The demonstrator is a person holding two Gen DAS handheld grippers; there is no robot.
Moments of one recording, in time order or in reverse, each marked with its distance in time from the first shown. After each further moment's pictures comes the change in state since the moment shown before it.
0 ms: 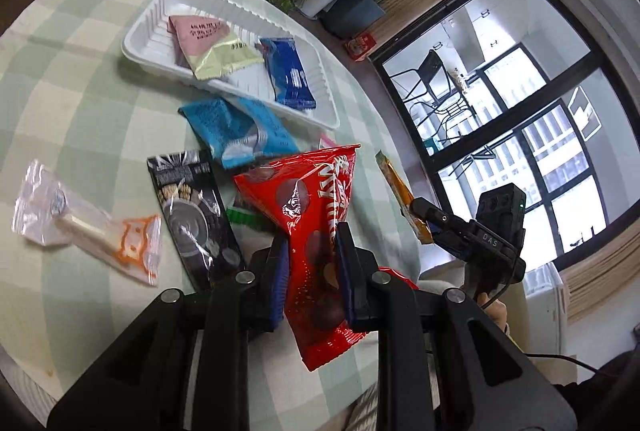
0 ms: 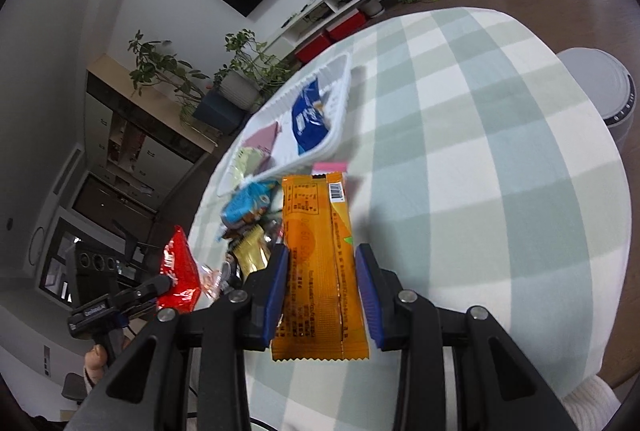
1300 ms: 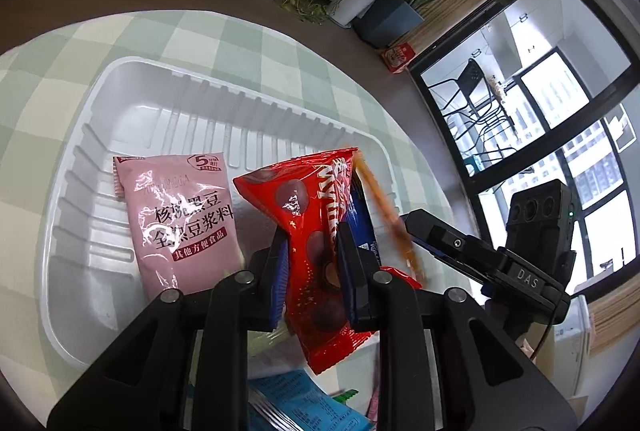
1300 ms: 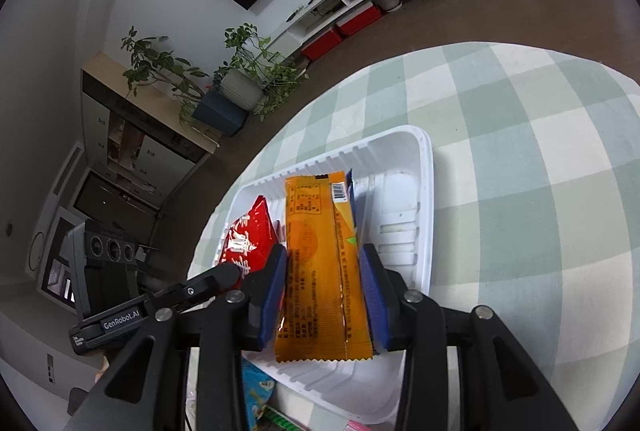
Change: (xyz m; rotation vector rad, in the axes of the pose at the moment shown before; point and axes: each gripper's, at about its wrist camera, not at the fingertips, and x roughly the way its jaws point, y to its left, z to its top) left arm 0.137 0.039 0.204 0.003 0.004 0.147; right arm 0.157 0.024 0.155 -0.017 0.048 0.008
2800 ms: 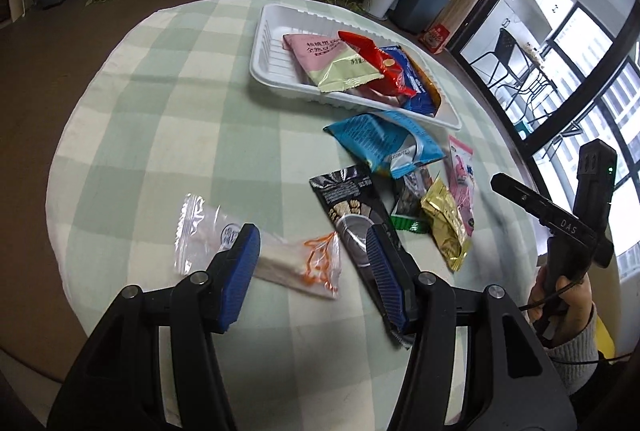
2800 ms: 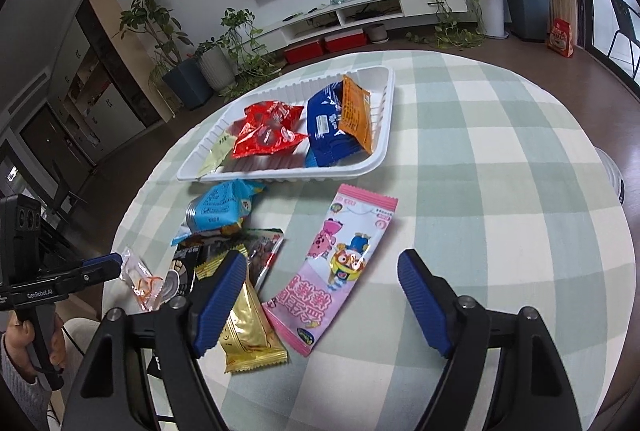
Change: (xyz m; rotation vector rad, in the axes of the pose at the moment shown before) left arm -0.164 0.030 -0.212 0.111 -0.032 0.257; right arm -0.080 0.049 -0.165 -0.263 -0.073 -0.285
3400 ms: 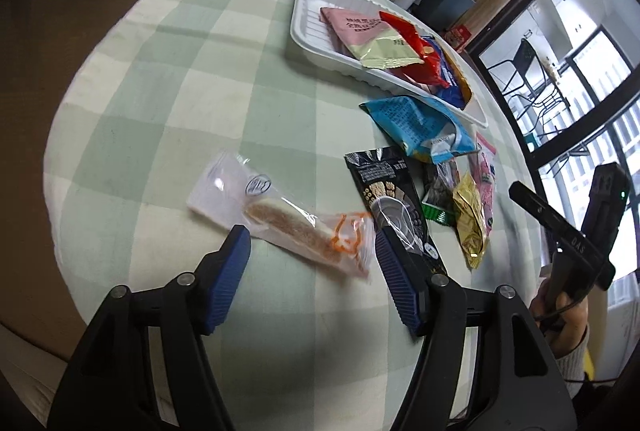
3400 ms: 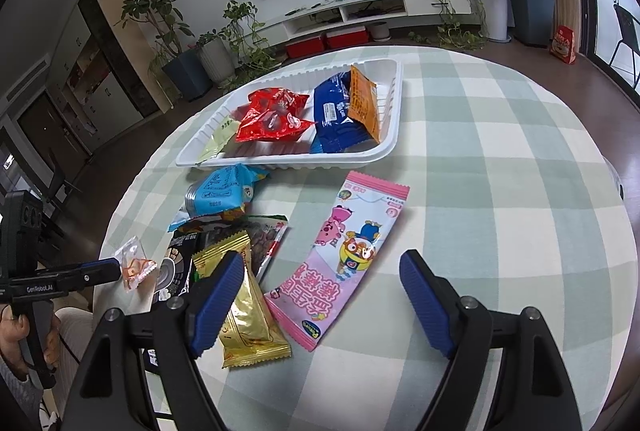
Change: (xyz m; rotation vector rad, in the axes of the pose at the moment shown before) left arm 0.018 0.026 -0.004 -0.130 0.074 -0.001; right arm 0.006 0.009 -0.008 -0.031 0.010 -0.018
